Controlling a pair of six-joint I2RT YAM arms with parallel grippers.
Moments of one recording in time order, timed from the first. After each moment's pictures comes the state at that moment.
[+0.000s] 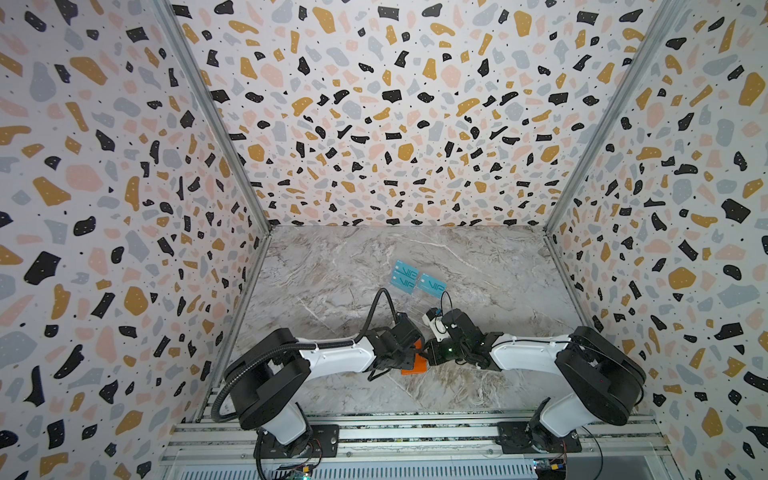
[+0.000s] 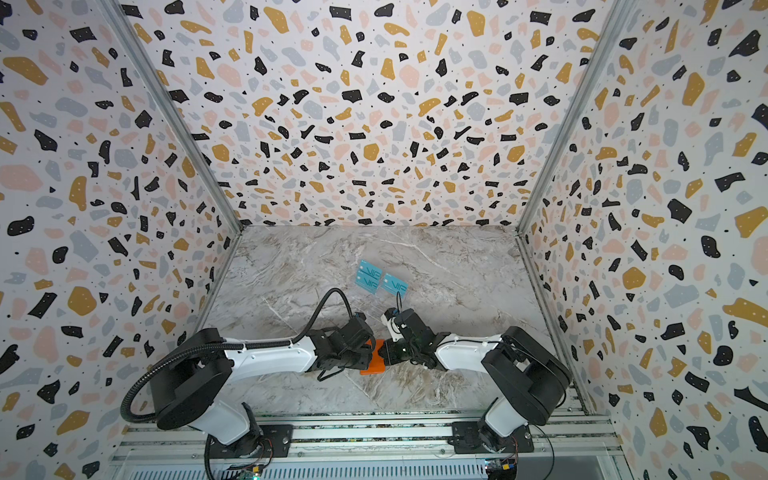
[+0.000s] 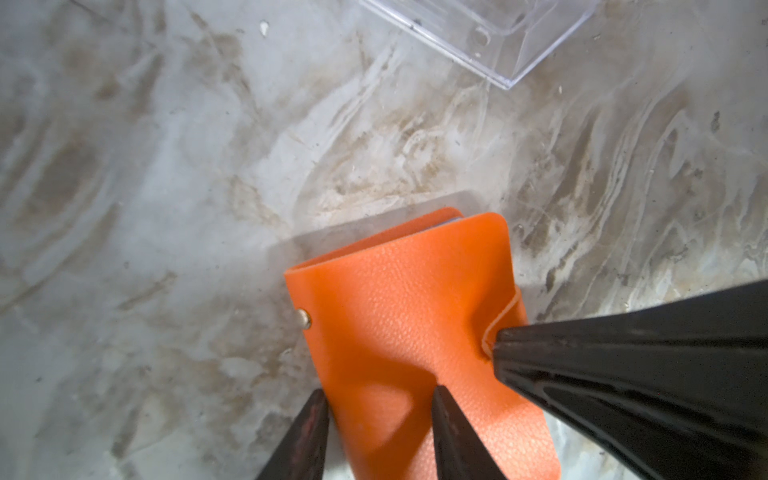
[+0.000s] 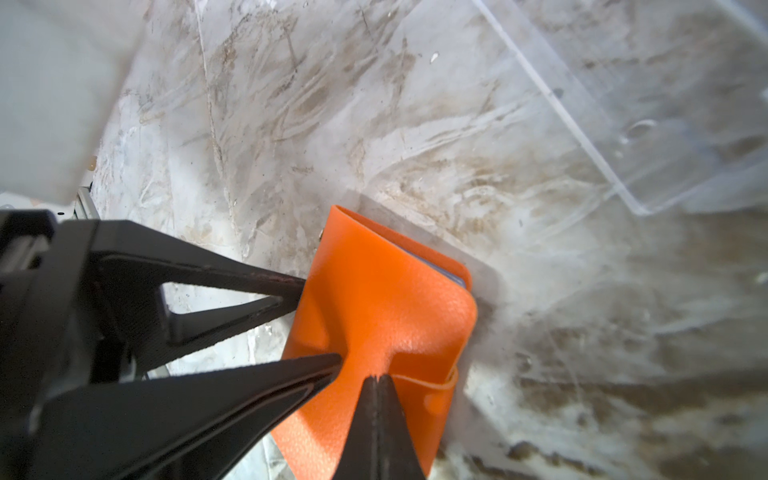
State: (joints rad) left arm -0.96 1.59 0.78 -0.30 -0.06 -0.73; right arm 0.81 1.54 0.58 0.10 -0.35 0.52
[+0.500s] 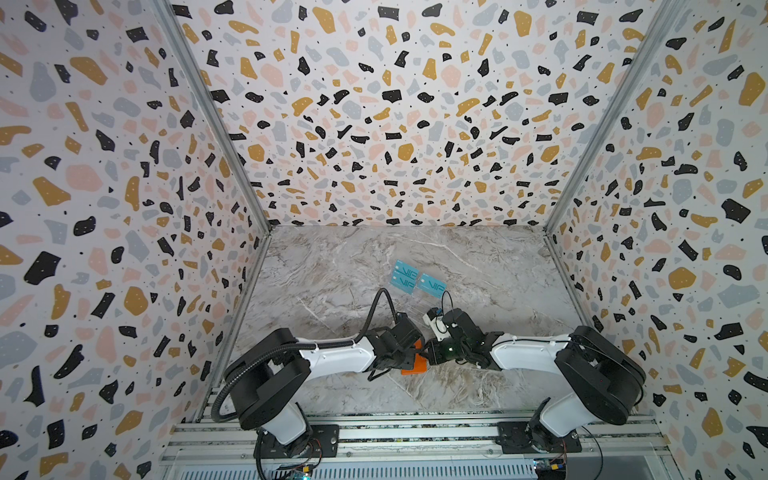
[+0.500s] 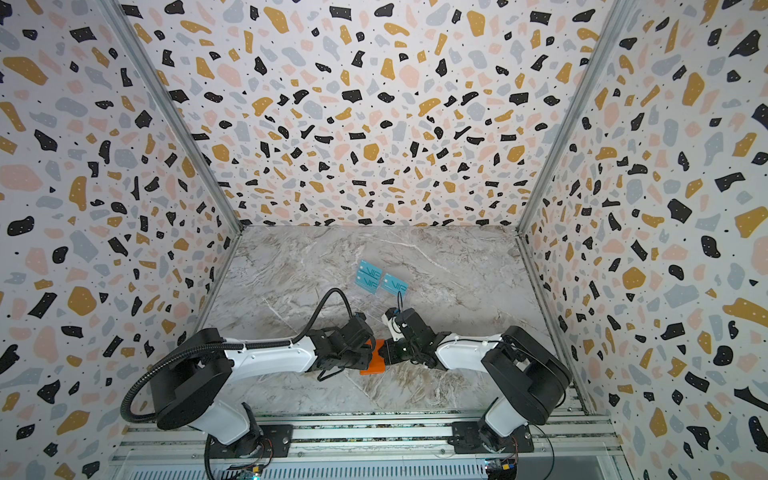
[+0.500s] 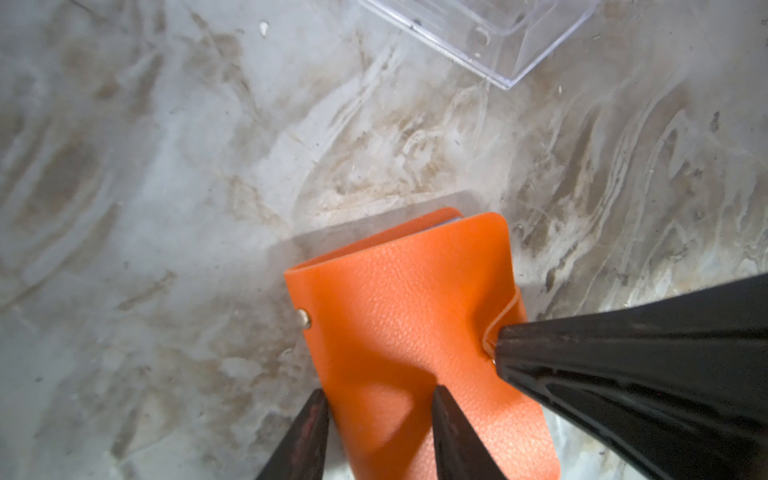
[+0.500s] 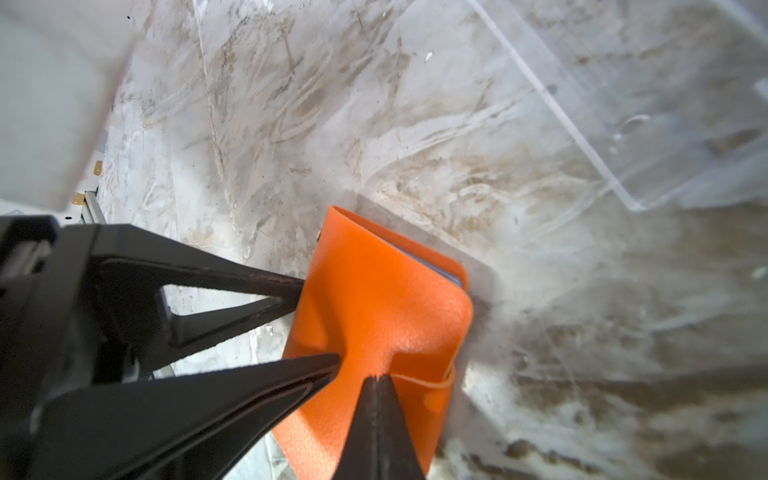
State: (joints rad) left arm -0.96 1.59 0.78 -0.30 -0.06 -0.73; right arm 0.79 1.55 0.58 0.10 -0.35 0.53
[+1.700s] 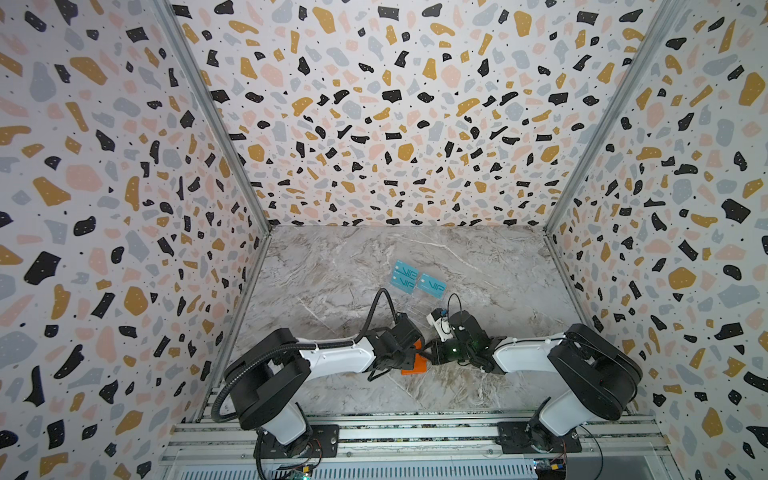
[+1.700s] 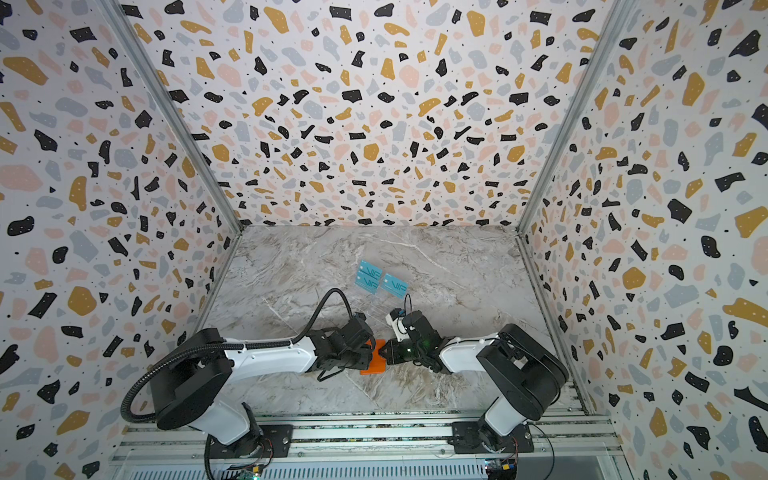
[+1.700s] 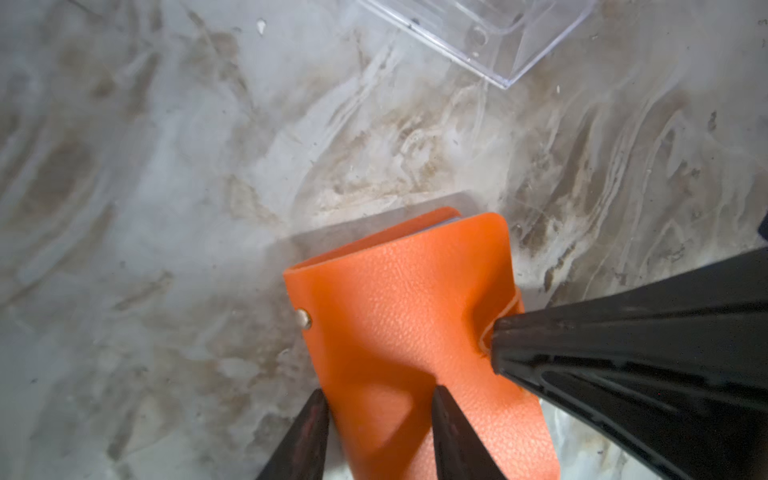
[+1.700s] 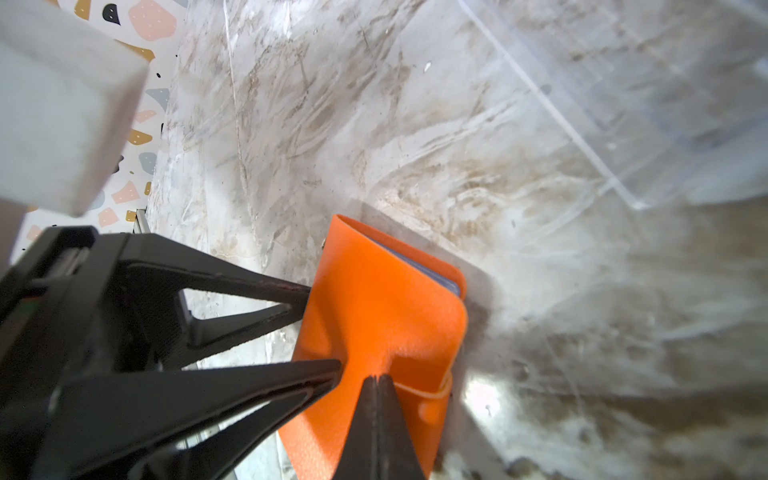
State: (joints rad) left arm -0.96 1.59 0.78 -0.30 -0.06 -0.73; right arm 0.76 1.59 0.49 0.29 -0.43 0.58
